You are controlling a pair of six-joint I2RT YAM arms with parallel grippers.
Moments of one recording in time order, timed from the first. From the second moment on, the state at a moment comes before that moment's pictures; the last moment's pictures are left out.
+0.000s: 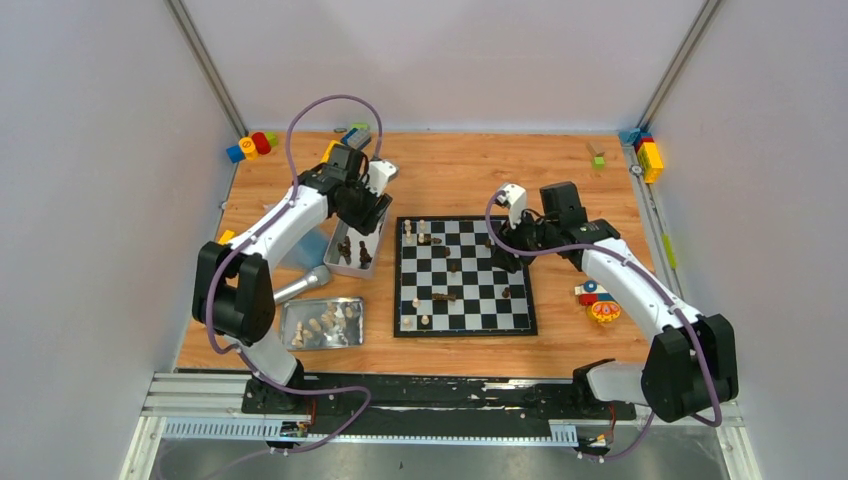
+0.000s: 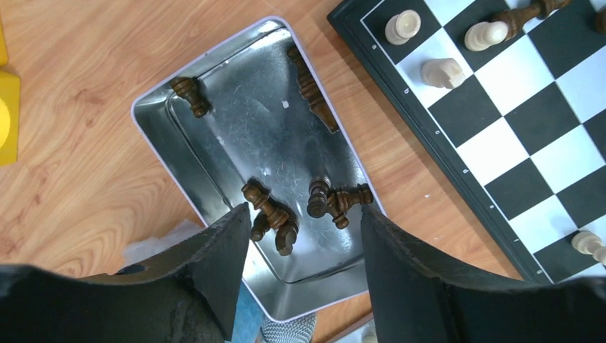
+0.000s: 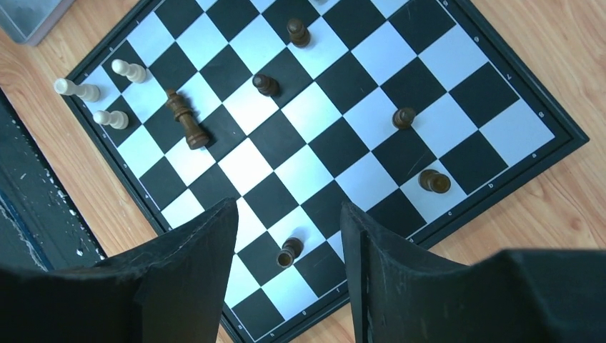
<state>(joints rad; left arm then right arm) -0.35 1.66 1.33 -0.66 0.13 0.33 0.32 1.30 0.95 -0.51 -0.55 -0.33</state>
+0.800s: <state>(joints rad) -0.35 1.86 1.33 -0.74 0.12 0.33 0.32 1.30 0.93 -0.51 -0.49 -0.35</state>
